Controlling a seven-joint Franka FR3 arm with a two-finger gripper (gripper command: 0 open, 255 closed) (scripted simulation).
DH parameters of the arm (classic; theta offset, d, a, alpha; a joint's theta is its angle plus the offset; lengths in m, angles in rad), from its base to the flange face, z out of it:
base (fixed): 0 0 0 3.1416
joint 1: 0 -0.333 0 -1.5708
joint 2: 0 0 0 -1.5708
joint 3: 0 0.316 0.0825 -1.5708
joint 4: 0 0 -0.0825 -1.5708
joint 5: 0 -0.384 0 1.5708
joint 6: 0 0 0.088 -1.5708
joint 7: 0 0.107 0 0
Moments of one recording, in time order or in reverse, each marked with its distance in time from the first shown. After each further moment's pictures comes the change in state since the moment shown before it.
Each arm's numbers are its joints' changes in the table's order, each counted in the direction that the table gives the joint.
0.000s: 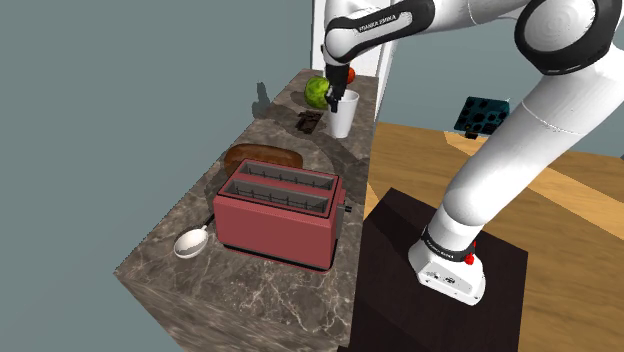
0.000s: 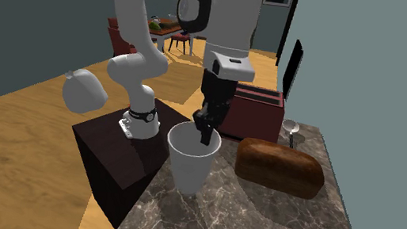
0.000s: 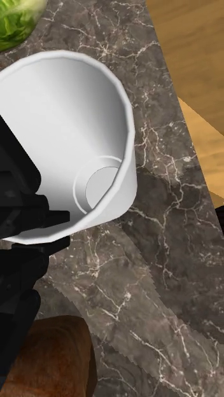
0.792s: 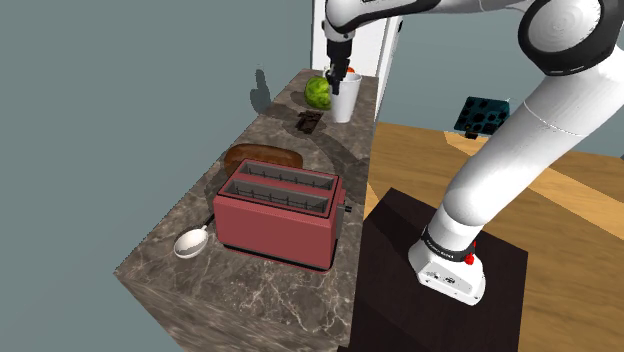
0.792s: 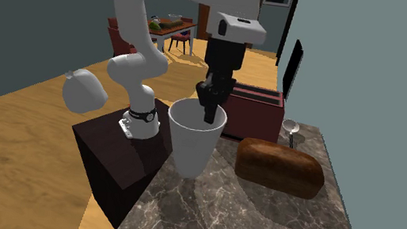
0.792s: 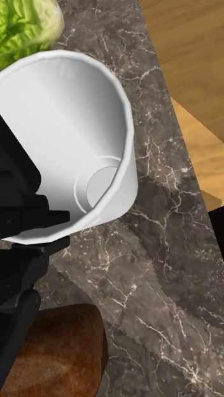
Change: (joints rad) arm -0.003 0.013 0.004 -0.152 -0.010 0.164 -0.022
